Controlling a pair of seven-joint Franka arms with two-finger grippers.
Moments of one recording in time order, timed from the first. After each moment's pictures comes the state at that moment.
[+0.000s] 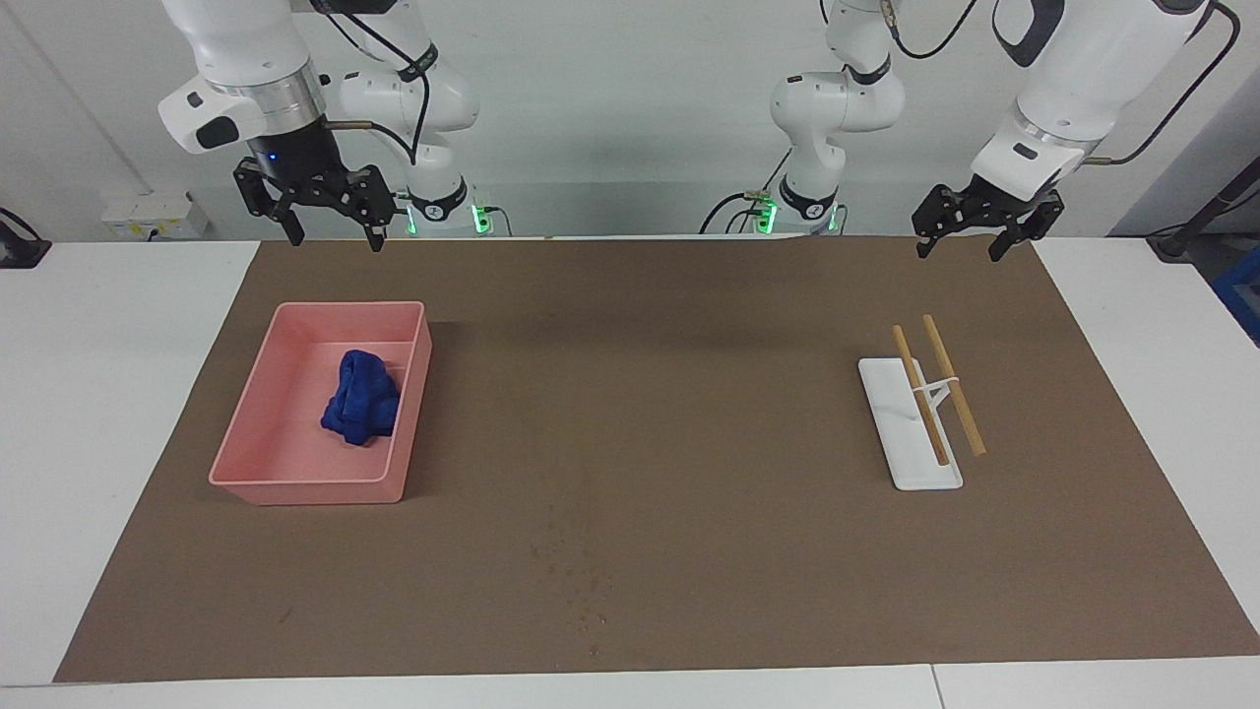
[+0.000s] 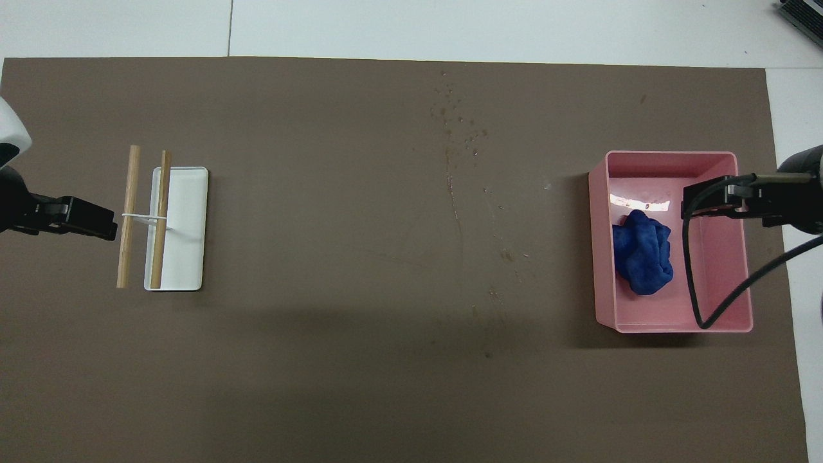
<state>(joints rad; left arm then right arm) -0.07 -0.04 -0.02 -1.60 -0.01 1.50 0.05 -0.05 -0.04 0.15 -1.54 -0.02 1.52 0.21</state>
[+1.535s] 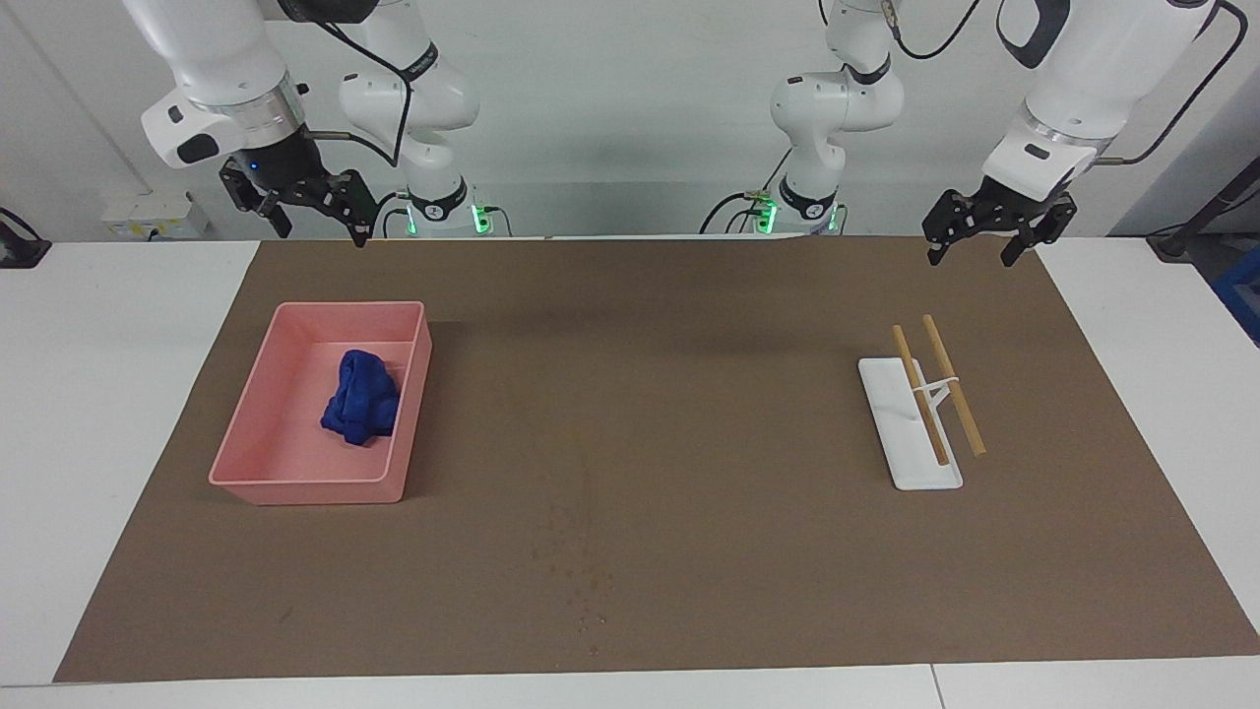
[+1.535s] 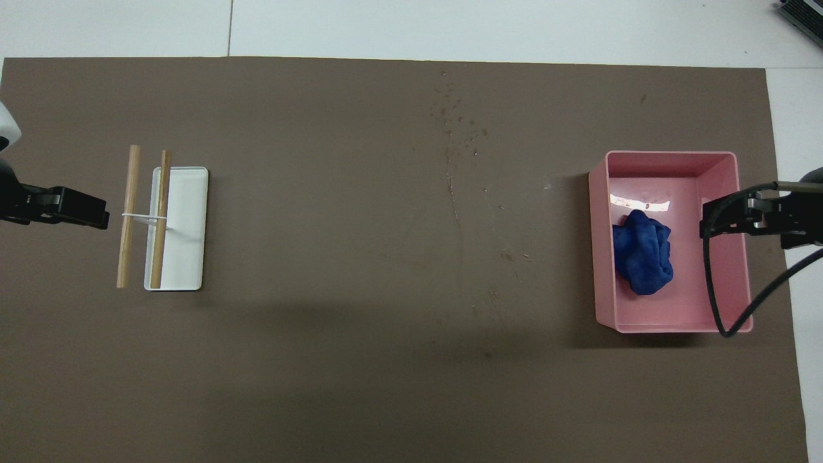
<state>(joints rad) -0.03 -0.03 -0.05 -1.60 0.01 1.54 0.05 0.01 -0.04 0.04 -1.56 -0.02 1.43 0.21</state>
